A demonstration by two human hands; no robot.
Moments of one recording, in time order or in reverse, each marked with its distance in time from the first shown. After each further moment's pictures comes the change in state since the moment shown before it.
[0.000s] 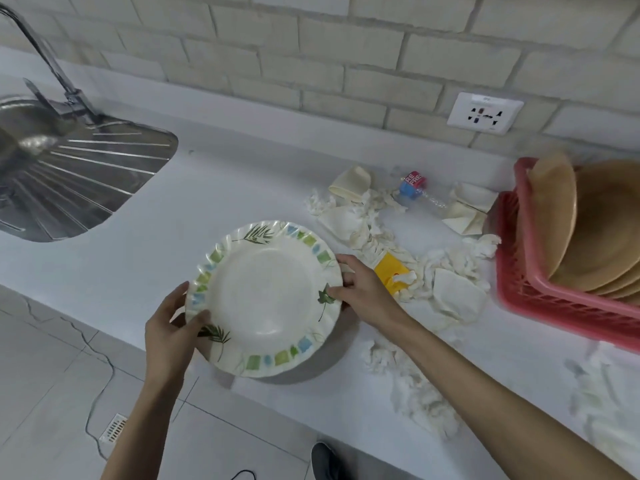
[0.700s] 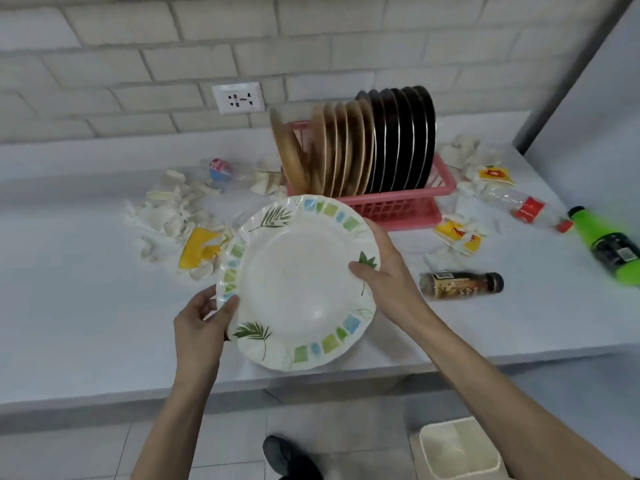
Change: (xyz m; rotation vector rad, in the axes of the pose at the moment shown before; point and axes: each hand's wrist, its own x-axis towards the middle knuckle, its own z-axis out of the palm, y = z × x) left_hand -0.255 0.036 0.201 -0.083 -0.469 0.099; right_hand -0.308 0.070 -0.201 0.157 0.579 -0.210
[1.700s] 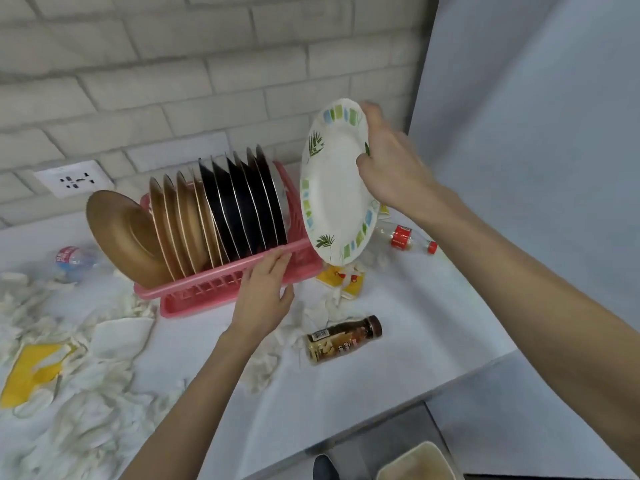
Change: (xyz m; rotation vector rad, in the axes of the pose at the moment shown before) left_hand 0.033 0.044 0.328 1.015 -0.501 0.920; right_hand 0.097 -0.120 -0.268 -0.843 0.393 -0.220
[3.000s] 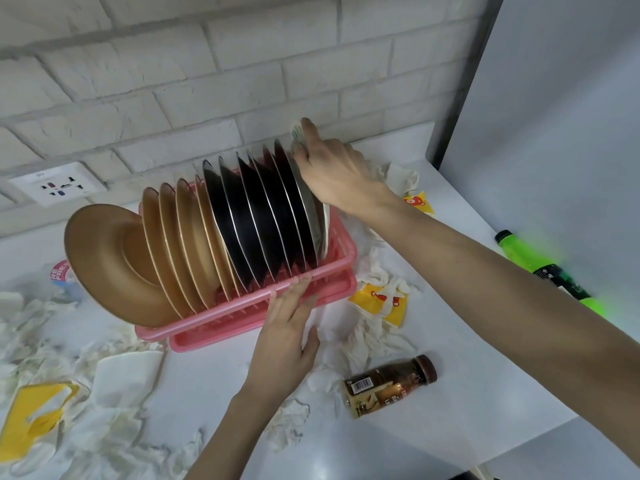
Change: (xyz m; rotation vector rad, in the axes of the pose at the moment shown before) left_hand 0.005 -0.036 0.024 -0.198 -0.034 0.067; right_hand 0.130 0.001 0.156 -0.198 -0.134 -0.010
